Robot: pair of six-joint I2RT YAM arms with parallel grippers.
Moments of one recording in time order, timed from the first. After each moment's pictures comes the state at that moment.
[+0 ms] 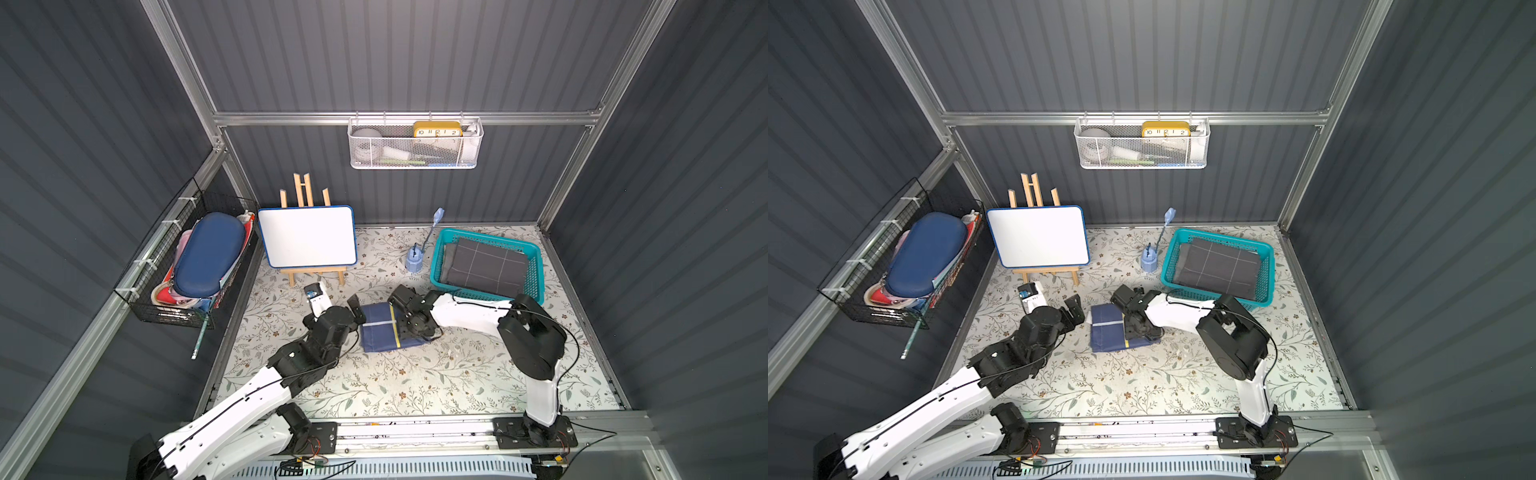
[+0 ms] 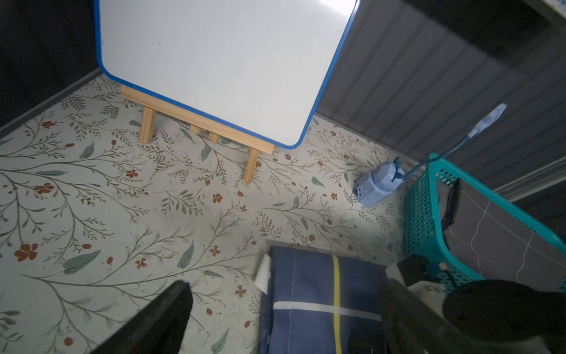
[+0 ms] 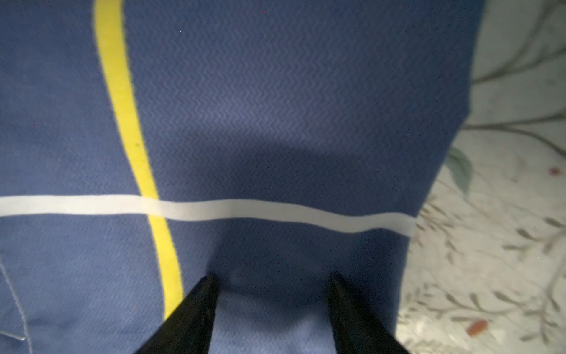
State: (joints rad) left arm -0.80 0.91 0.68 -0.35 -0.63 -0.75; right arm 0.85 1.93 1.26 -0.64 0.13 0.74
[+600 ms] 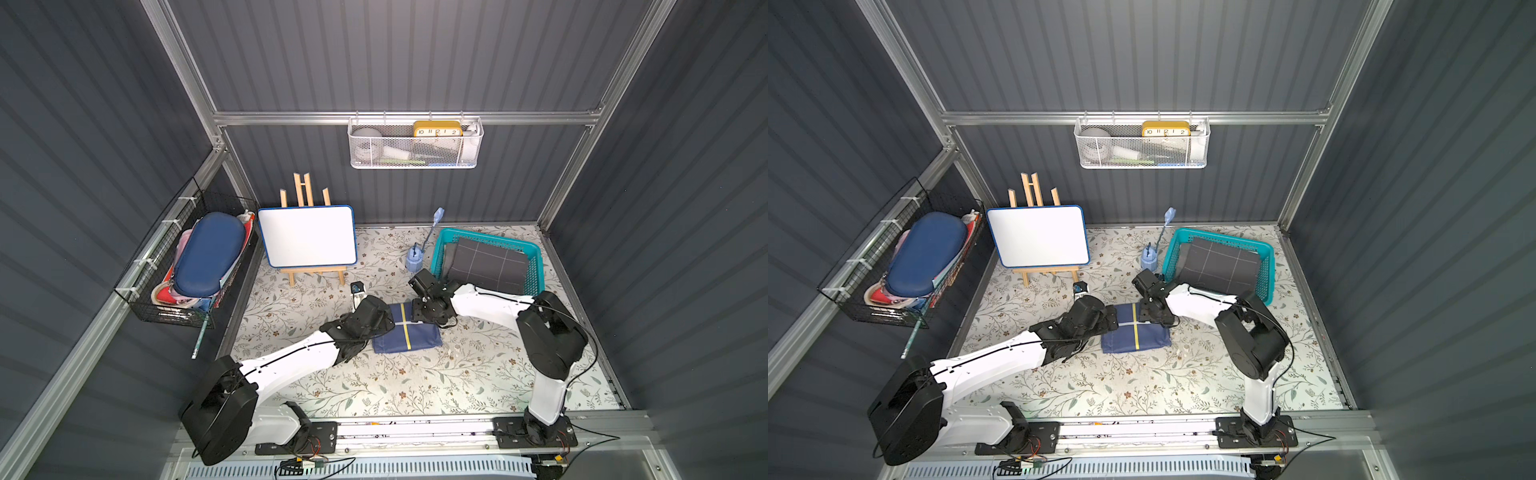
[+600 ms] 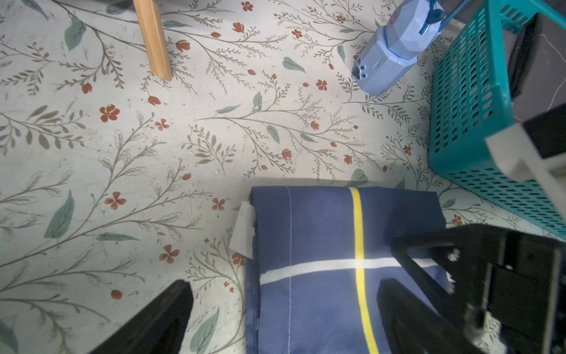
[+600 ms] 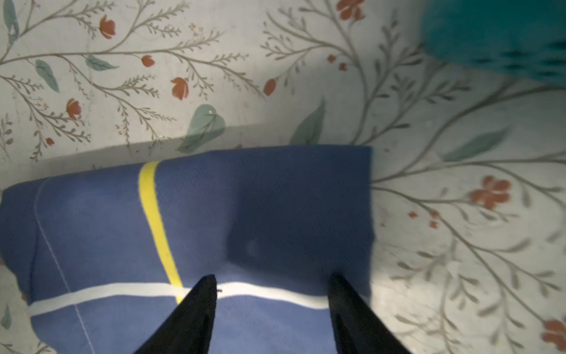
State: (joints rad) left arm -0.80 1.32 0.72 -0.21 -0.36 -0.75; right arm 0.71 1.91 1.27 -0.56 0.07 0.74
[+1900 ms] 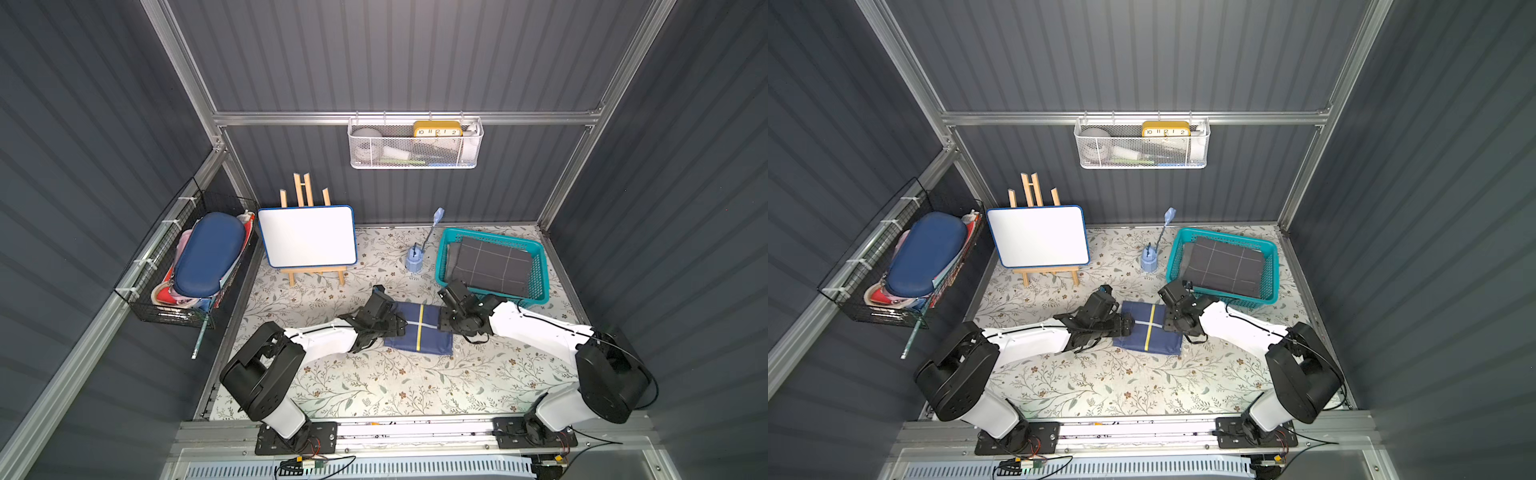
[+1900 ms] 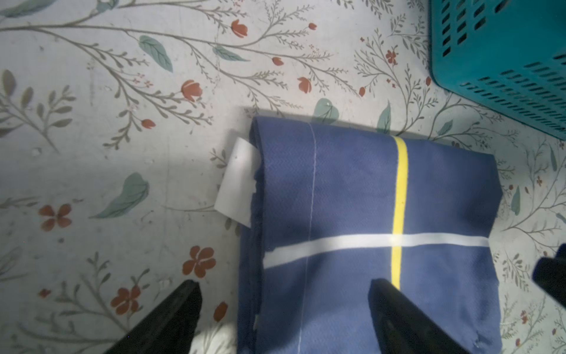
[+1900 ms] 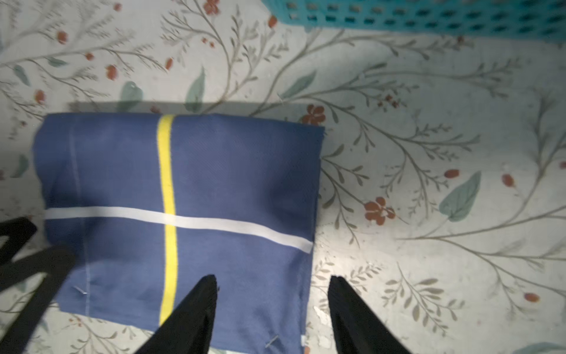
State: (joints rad) left arm -0.72 1.61 0.78 -0.05 -0.01 -0.59; right arm 0.65 1.51 0.91 -0.58 0.15 0.78
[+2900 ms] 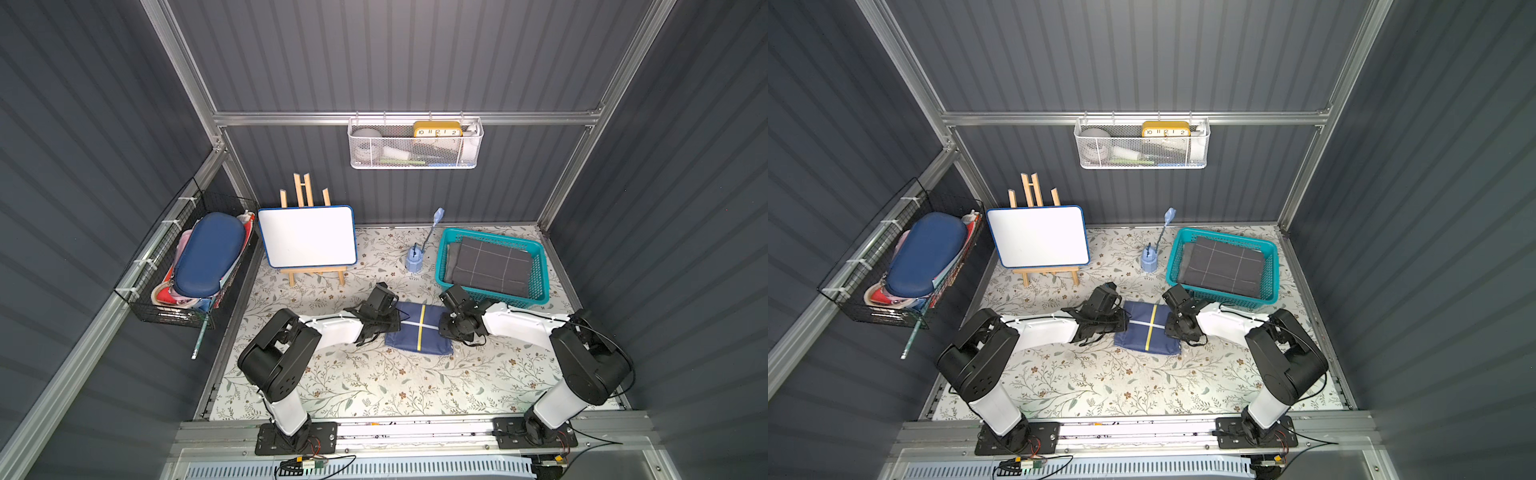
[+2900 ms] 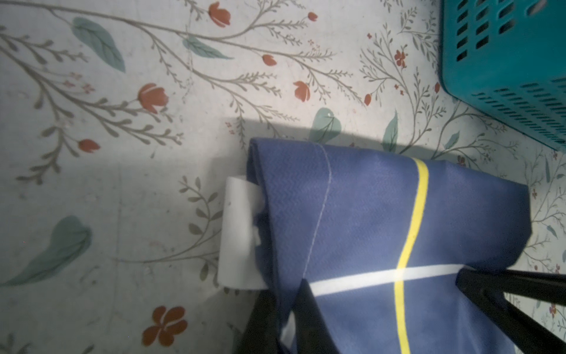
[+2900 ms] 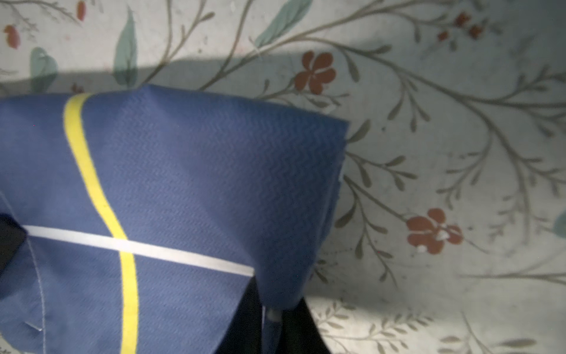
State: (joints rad) left arm -0.70 1.71 0.83 -0.01 0.08 -0.61; right arm 0.61 1.62 0.86 -0.44 0.02 0.81
